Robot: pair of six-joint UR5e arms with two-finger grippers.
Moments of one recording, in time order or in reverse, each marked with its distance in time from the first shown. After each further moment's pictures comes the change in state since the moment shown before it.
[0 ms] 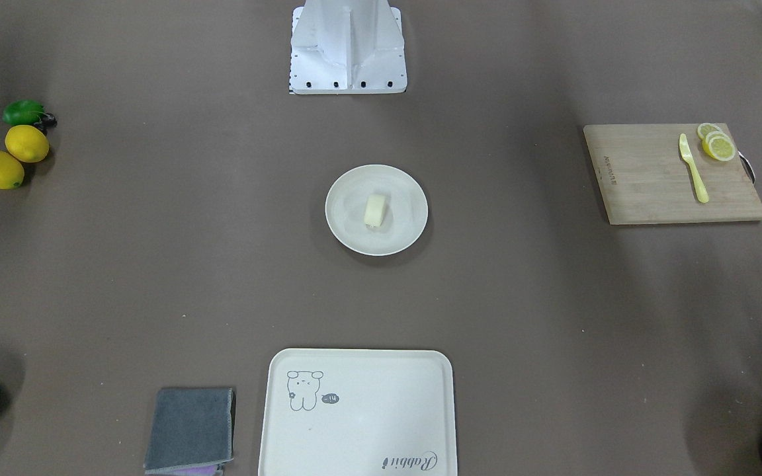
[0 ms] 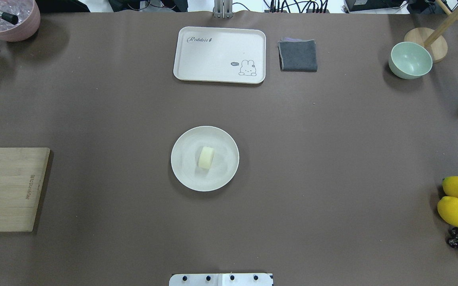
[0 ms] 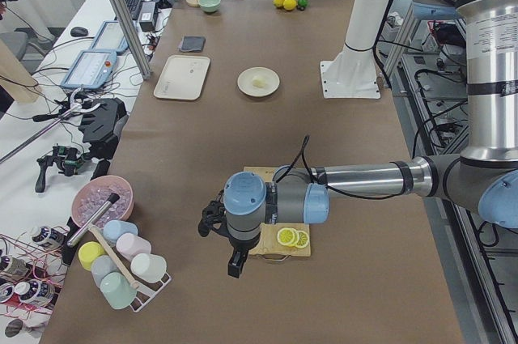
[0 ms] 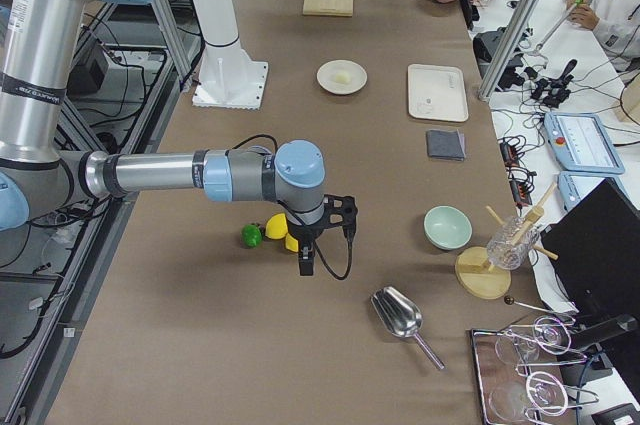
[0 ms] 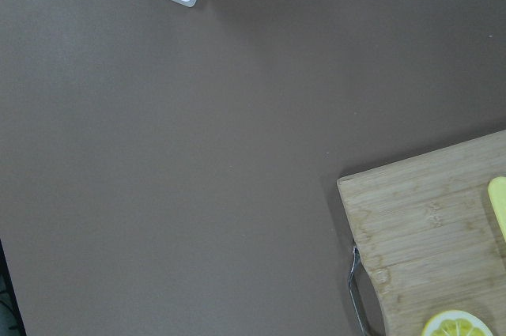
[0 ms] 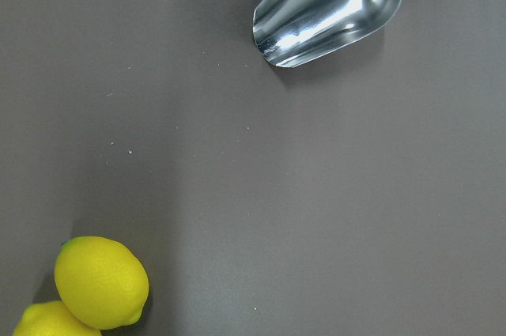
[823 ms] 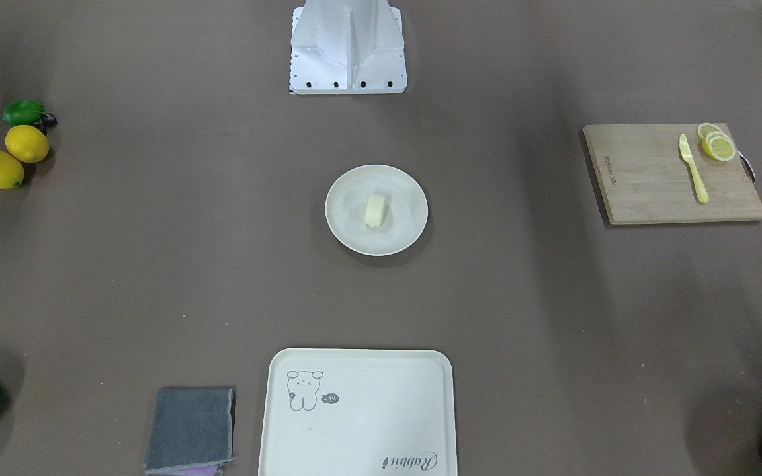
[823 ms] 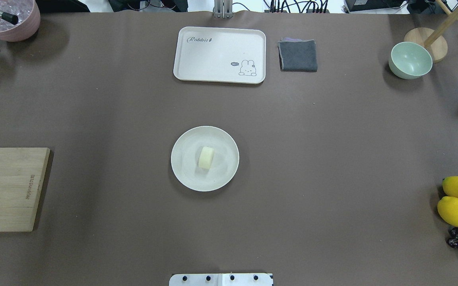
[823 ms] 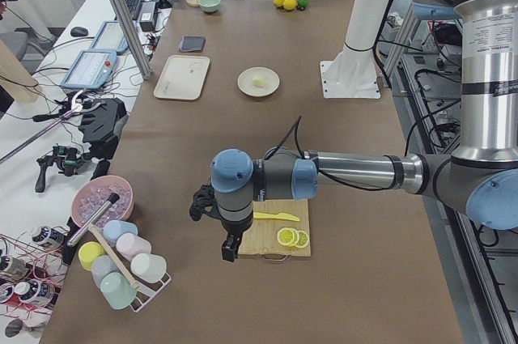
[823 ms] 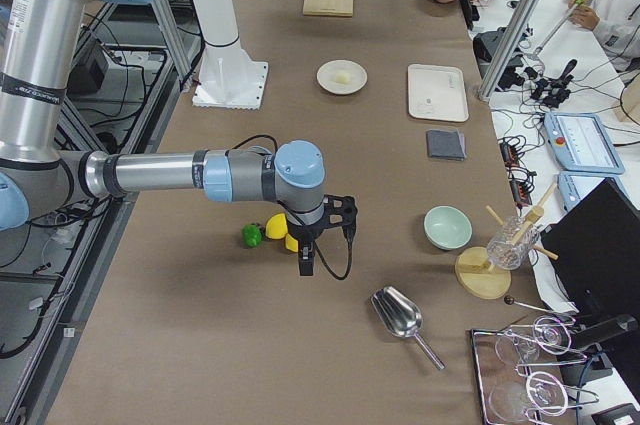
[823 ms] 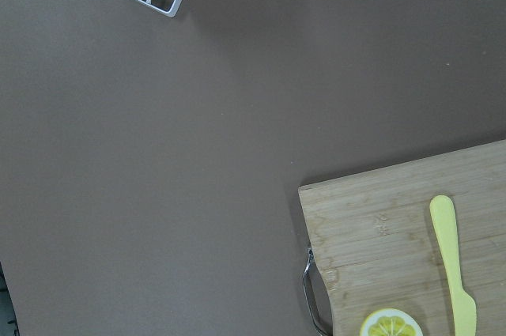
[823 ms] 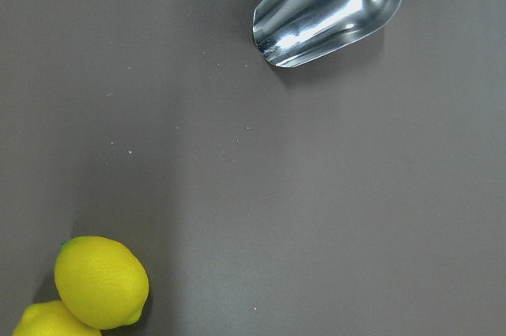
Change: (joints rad) left arm 0.001 -0.034 -0.063 0.127 0.007 0.001; right arm 0.000 0.000 0.000 0.000 0.000 0.000
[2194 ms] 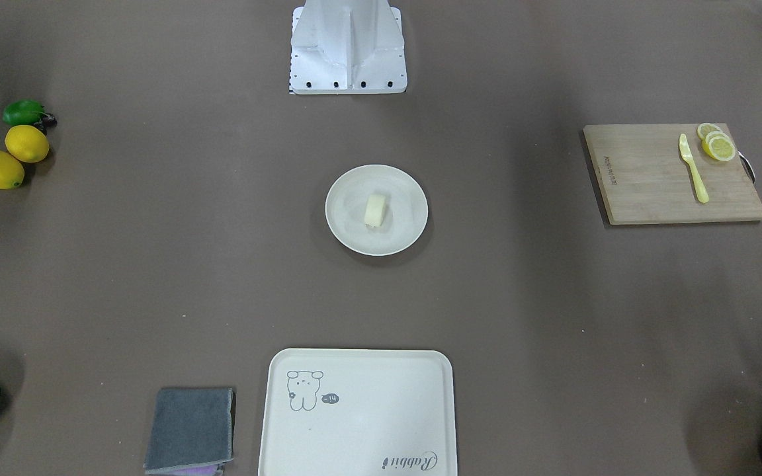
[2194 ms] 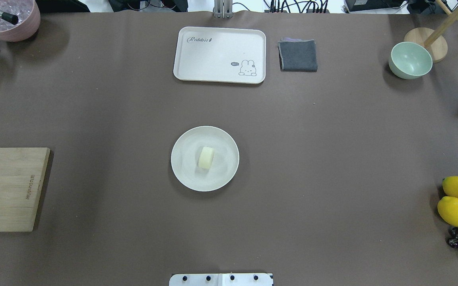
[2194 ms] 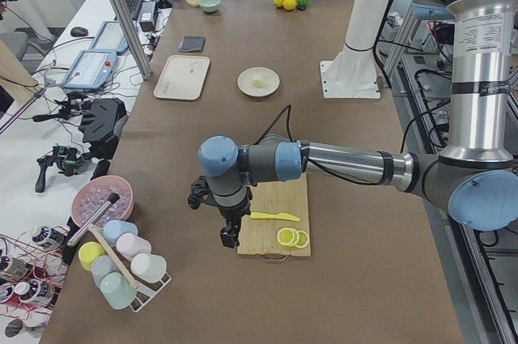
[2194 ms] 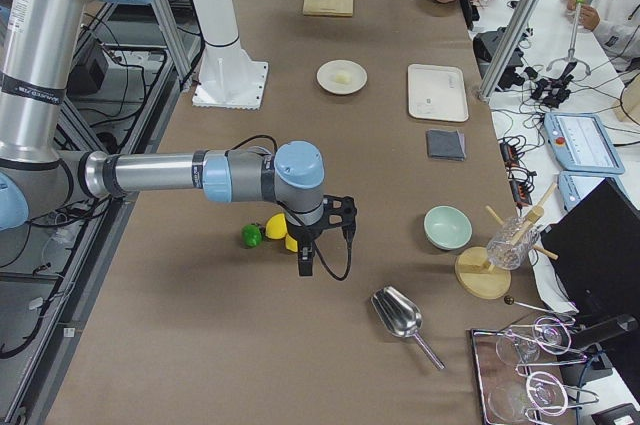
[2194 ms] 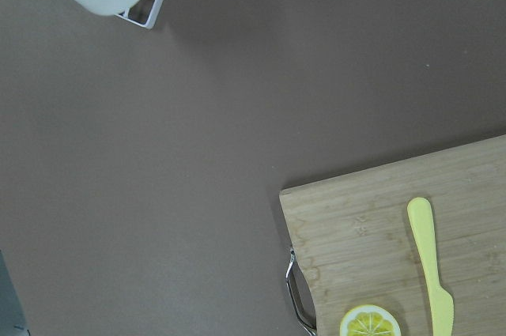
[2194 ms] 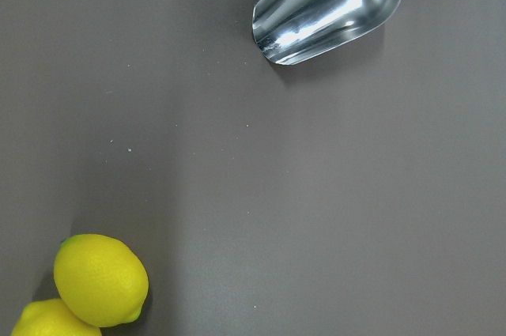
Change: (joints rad) left arm 0.072 -0.047 -0.033 0.173 0.010 -0.002; right arm 0.000 -0.003 0.000 0.000 0.001 -0.001
